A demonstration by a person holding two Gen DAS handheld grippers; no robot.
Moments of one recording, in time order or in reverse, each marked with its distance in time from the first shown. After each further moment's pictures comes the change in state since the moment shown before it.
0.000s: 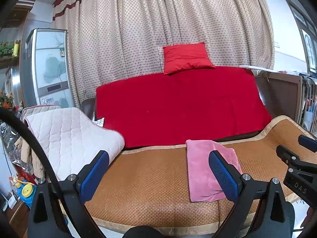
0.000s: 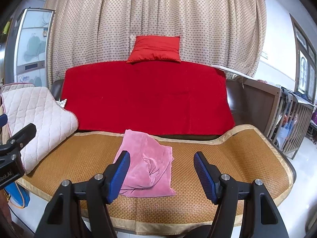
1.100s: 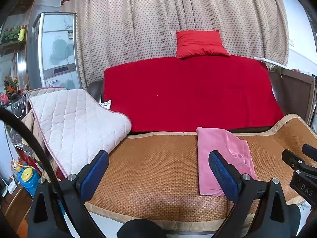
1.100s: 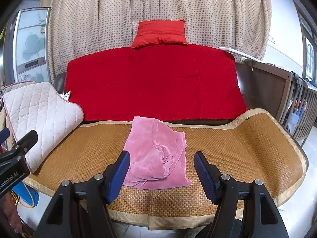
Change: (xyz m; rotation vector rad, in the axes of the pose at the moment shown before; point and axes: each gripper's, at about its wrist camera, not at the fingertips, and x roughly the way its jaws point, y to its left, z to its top) left arm 0.042 0.015 -0.023 -0.063 0.099 0.053; right arm 0.042 0.015 -0.014 0.052 0.099 0.051
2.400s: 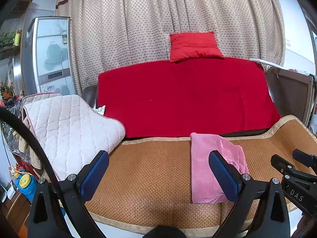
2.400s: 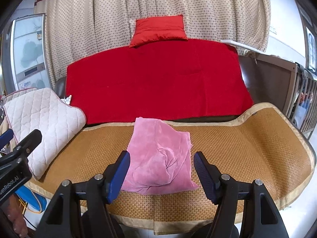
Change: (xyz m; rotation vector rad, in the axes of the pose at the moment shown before) left arm -0.001 -0.023 0.021 0.019 -0.024 -0.017; right arm 0.012 -0.005 0.010 0.053 0.010 0.049
